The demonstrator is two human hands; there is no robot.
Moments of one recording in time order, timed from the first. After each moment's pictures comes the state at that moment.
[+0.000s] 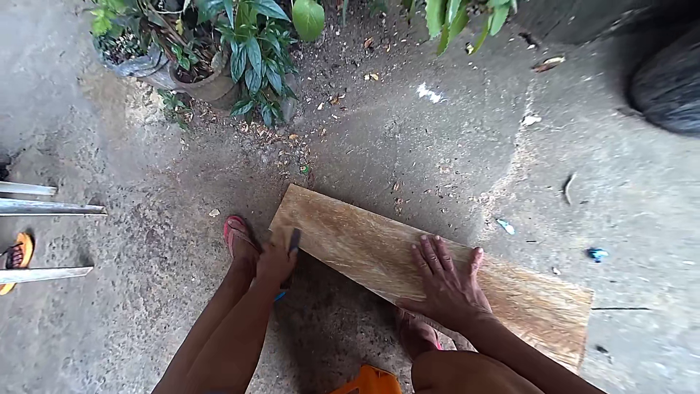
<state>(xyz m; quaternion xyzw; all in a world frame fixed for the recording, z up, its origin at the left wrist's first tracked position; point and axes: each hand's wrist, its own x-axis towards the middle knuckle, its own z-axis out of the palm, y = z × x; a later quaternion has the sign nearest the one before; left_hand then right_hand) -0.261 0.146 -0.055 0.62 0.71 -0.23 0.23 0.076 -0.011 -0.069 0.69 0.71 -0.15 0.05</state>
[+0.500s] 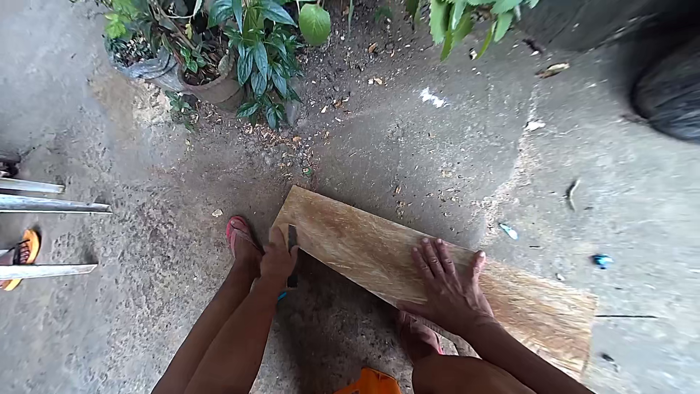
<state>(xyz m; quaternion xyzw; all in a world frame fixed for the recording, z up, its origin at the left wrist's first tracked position) -0.247 0.146 -0.053 0.57 0.75 -0.24 0.23 0.076 -0.012 -0.069 0.69 0.71 -0.14 0.04</state>
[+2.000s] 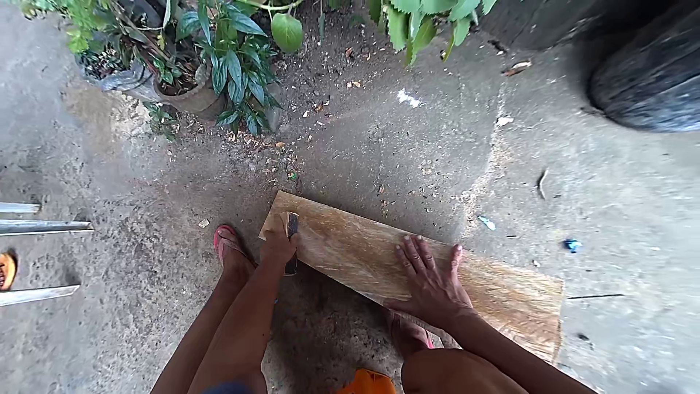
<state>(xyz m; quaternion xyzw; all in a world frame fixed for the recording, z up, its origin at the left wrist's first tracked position) -0.203 0.181 -0.050 0.61 0.72 -0.23 0.24 0.077 -0.008 -0.062 0.69 0.70 -0.19 0.08</state>
